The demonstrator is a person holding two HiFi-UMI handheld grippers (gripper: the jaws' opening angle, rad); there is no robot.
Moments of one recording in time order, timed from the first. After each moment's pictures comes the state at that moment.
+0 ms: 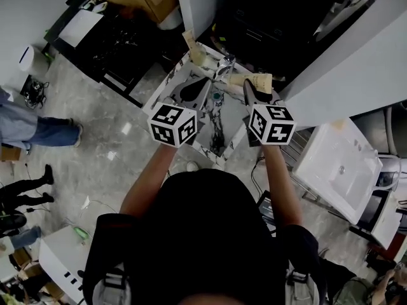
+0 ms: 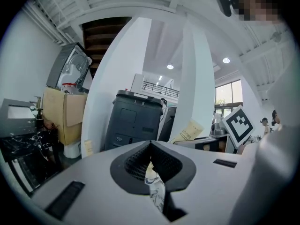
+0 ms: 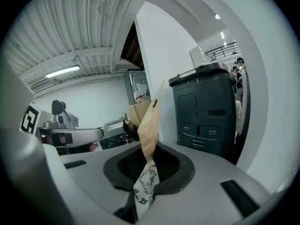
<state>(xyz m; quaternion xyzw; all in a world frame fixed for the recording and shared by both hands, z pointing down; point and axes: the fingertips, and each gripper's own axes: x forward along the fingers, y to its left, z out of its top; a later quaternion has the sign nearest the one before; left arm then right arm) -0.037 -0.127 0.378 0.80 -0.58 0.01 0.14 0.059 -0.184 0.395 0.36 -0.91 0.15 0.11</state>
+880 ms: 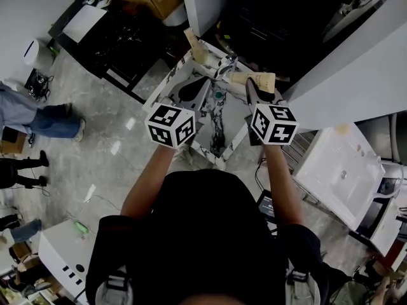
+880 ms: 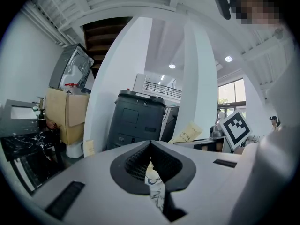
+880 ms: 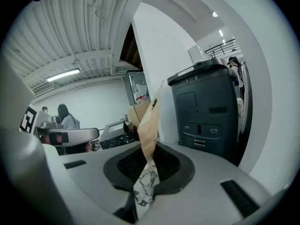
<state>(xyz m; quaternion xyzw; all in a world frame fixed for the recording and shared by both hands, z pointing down) -0.039 -0.131 0.382 0.79 -0.59 0.01 0.14 0.062 -0.198 0.405 0.35 -0.92 0.16 0.10</state>
